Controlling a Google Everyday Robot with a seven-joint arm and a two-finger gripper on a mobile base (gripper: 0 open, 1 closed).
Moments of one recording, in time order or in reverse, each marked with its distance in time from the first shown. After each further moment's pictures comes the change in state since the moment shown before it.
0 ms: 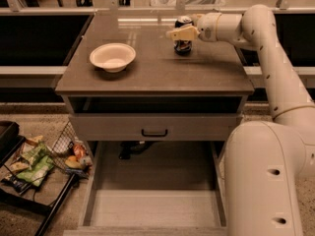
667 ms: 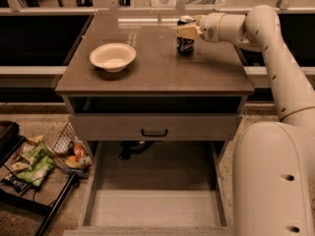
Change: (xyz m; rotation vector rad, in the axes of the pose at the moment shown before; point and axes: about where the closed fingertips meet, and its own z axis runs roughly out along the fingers) arm -0.003 -0.001 -0.012 0.022 -0.005 0.004
